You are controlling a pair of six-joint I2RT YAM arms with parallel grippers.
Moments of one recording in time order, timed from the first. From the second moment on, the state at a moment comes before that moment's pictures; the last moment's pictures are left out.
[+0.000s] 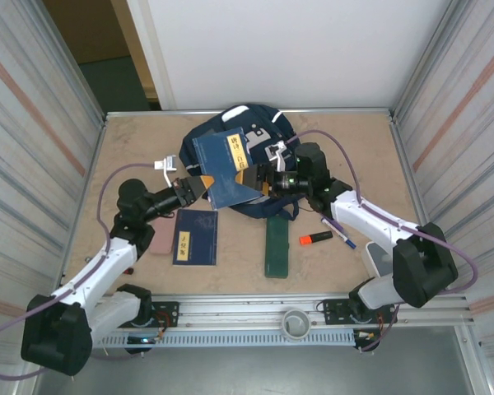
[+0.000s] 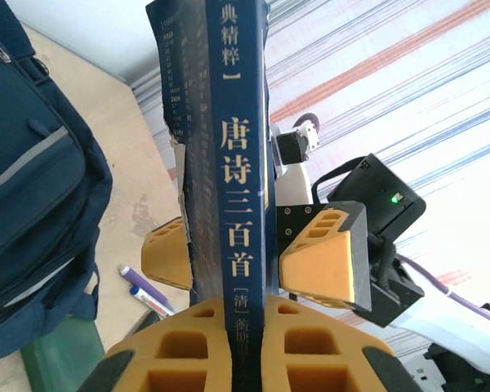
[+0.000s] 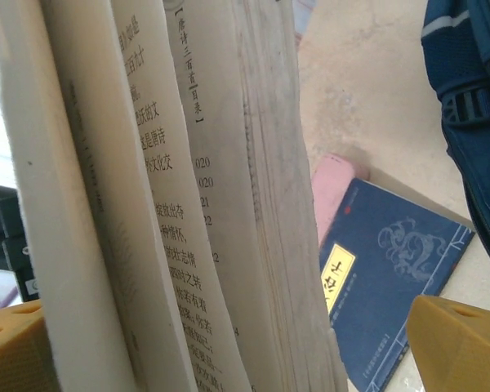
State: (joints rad) left arm -0.29 1.00 0.52 0.54 0.78 -1.07; right arm 0.55 1.42 0.94 0.15 -0.75 0.89
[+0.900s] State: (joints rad) left arm -0.48 1.41 0.95 0.05 0.52 -0.55; right arm 0.18 1.33 0.87 0.11 -0.80 0.98
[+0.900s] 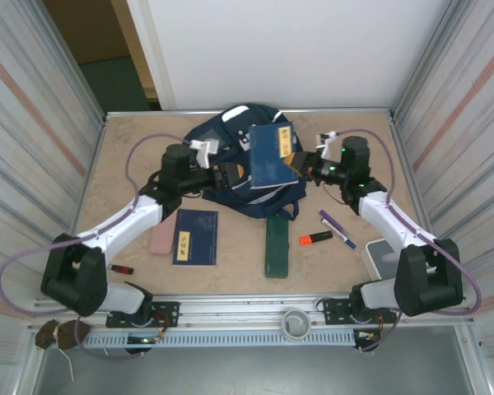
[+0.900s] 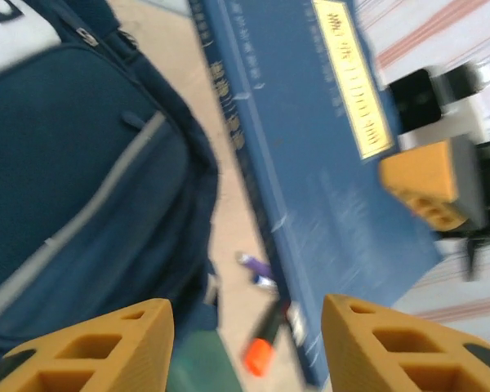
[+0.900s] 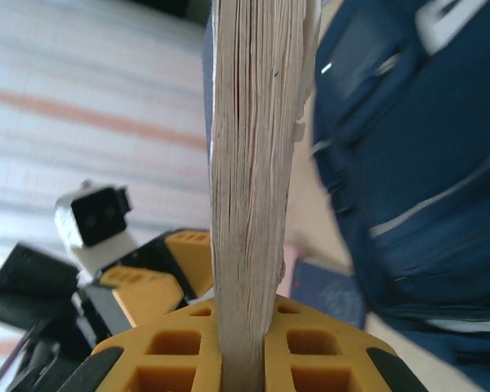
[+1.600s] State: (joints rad) left arm -0.68 2.13 1.70 -0.56 0.09 0.19; right arm -0.10 1.23 0.90 -0.29 -0.70 0.75
